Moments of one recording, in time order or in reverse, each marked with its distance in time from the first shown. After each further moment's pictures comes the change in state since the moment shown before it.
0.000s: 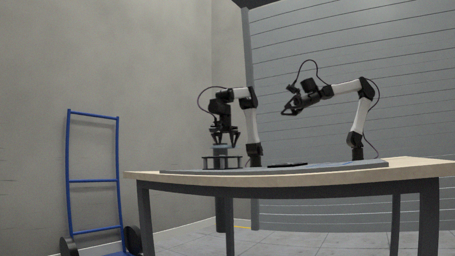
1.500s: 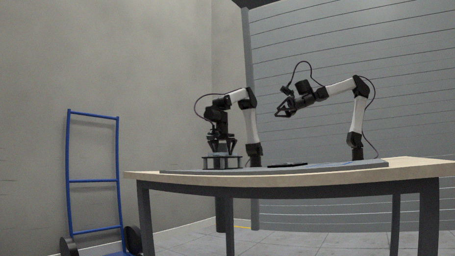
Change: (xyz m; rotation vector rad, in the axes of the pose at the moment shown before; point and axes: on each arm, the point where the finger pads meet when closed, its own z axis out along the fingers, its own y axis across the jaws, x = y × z) left arm -0.008 -0.009 0.029 0.015 -0.023 0.009; right arm -0.008 -0.011 0.033 -0.012 -0.019 -0.043
